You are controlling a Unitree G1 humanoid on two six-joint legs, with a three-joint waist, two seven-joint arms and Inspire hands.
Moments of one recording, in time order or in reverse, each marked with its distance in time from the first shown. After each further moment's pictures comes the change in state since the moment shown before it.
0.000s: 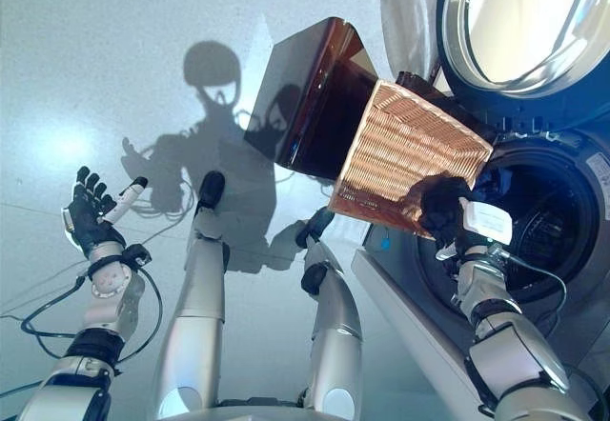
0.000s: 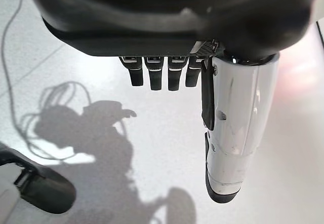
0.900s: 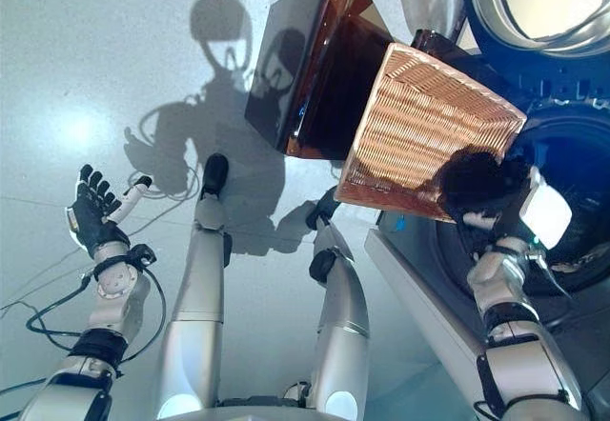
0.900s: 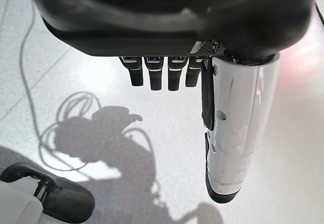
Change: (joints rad) left arm 0.001 -0.003 -0.073 -0.008 0.013 -0.049 0.043; right arm -0.020 -0.002 -0.275 -0.222 0.283 -0.119 -0.232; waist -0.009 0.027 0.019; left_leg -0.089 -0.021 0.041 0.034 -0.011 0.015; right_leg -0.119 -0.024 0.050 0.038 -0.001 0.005
